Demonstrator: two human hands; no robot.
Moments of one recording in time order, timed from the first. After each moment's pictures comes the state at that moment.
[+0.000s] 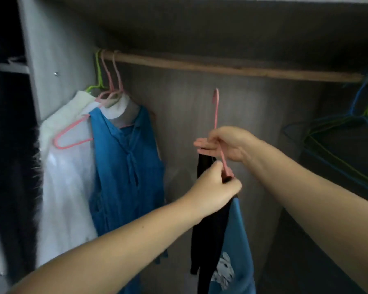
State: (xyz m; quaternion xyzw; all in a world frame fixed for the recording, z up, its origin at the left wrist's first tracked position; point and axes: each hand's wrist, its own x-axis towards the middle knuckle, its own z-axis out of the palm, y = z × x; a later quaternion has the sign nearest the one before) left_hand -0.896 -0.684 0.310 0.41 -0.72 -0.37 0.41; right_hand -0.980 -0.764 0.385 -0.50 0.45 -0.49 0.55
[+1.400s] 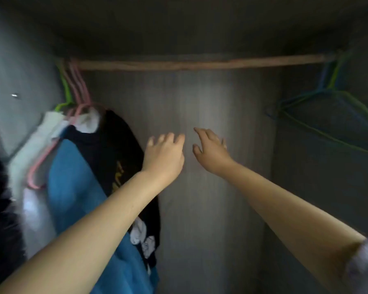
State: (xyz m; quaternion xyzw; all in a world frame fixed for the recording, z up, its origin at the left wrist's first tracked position) left_hand -0.793 -0.810 0.328 0.45 -0.82 0.25 0.25; right_hand -0.945 -0.810 0.315 -0.65 0.68 -0.34 -0.08
